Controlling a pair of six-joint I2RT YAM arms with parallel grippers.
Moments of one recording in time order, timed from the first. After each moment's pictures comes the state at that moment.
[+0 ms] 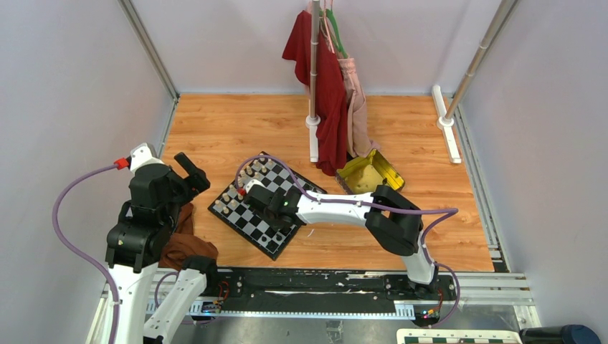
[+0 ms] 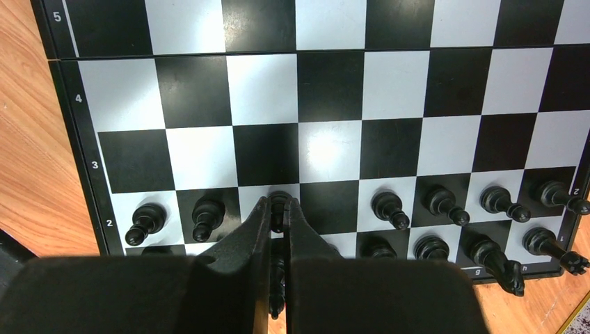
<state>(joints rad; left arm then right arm) -0.16 0.61 1.12 -1.00 -0.37 -0.57 1.22 2.01 1.49 -0.50 0.24 0.19</state>
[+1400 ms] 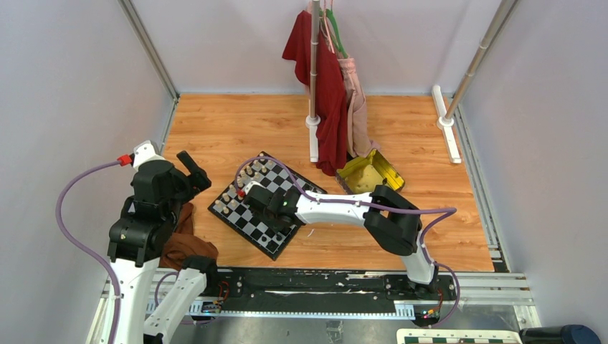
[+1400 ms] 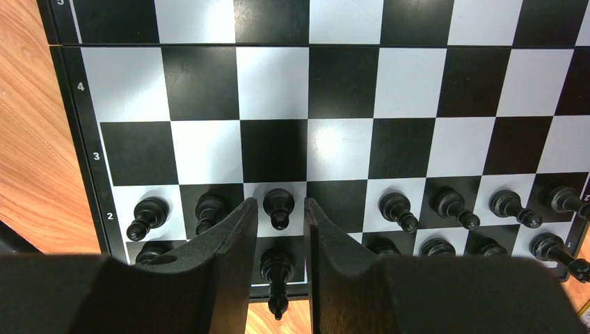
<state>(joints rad) -0.16 0.64 1.12 -1.00 -0.37 -0.56 1.22 2.02 1.49 -0.51 0.21 0.17</state>
